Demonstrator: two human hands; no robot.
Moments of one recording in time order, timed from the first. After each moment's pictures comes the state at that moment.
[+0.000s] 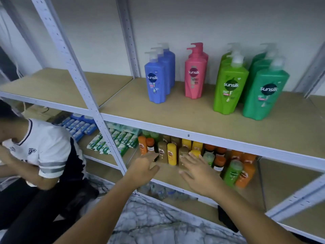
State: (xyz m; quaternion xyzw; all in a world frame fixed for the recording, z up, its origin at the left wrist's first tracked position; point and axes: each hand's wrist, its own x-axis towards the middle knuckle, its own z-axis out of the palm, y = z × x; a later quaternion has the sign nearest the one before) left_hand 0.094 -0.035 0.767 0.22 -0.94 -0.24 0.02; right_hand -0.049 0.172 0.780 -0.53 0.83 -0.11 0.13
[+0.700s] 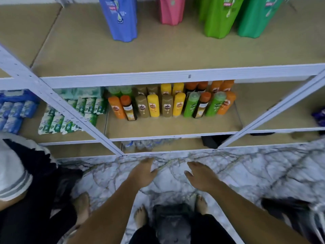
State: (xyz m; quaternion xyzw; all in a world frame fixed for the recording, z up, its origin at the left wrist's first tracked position) left_hand 0.160 -0.080 0.579 0.12 -0.90 -0.30 -0.31; right_hand 0.088 0.174 0.602 -0.22 0.90 -0.05 0.38
